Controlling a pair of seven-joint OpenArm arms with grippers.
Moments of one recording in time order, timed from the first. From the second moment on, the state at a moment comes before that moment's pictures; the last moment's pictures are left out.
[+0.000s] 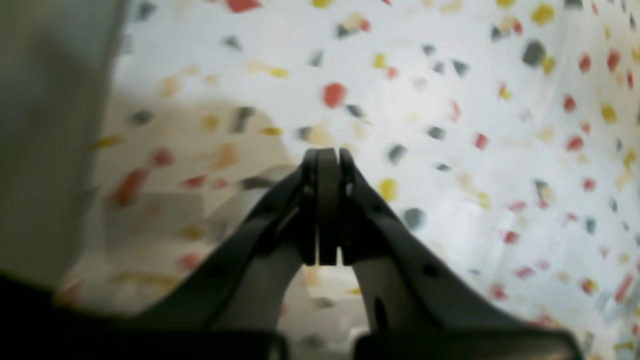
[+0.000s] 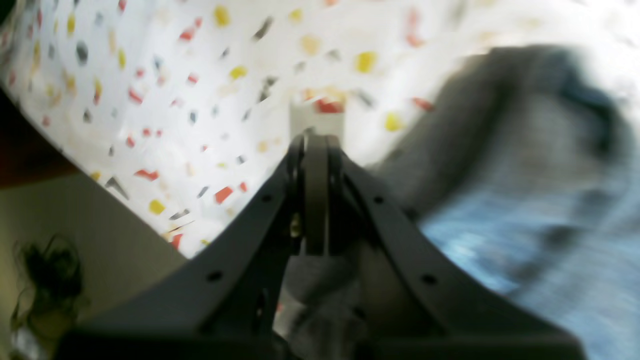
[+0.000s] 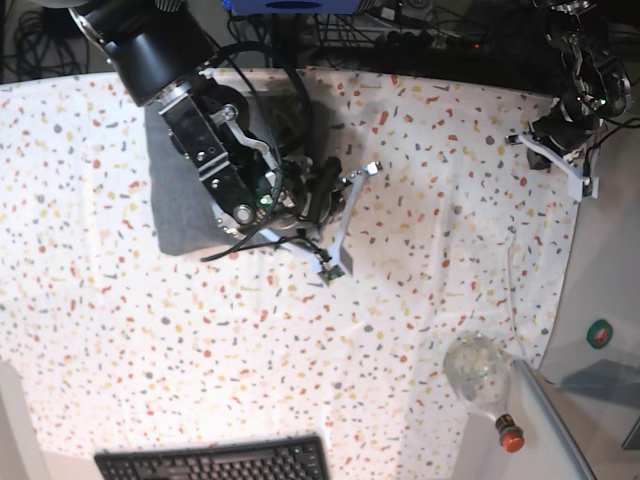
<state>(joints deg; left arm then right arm) 16.5 -12.5 -32.0 83.5 -17.0 -24.1 40.6 6.6 -1.1 -32.3 84.1 18.2 -0.6 -60.7</state>
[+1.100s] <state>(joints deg) 5.8 -8.6 10.8 73.1 -44.0 -19.1 39.4 -11.1 13.5 15.0 103.8 18.6 13.4 -61.8</state>
